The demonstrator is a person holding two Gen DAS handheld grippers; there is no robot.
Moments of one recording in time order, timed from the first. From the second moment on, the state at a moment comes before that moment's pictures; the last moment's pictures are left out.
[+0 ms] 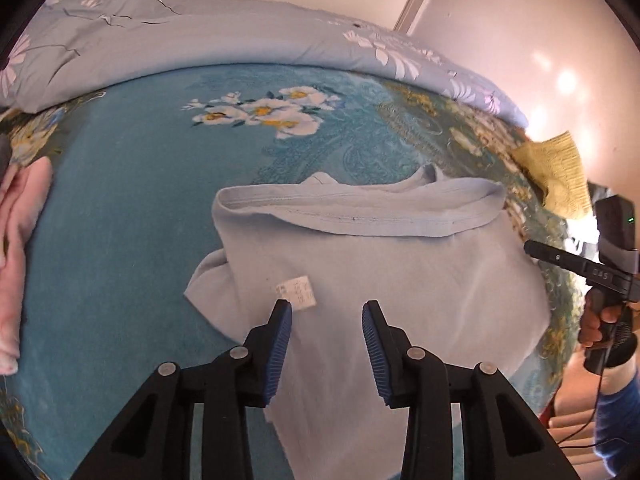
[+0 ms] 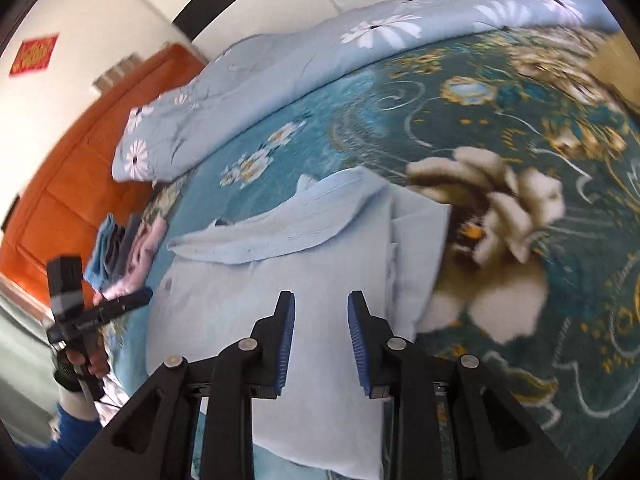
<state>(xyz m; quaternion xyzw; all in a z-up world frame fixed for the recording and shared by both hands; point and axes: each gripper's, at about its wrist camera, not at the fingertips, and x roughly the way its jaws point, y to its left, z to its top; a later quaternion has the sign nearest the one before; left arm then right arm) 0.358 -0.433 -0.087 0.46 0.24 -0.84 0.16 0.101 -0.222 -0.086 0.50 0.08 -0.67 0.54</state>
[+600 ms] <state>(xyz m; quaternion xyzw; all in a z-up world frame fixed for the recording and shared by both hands) 0.305 -0.522 -0.110 0.44 0.29 -0.82 0.23 0.058 -0.320 -0.107 0.49 0.15 -0.70 0.51</state>
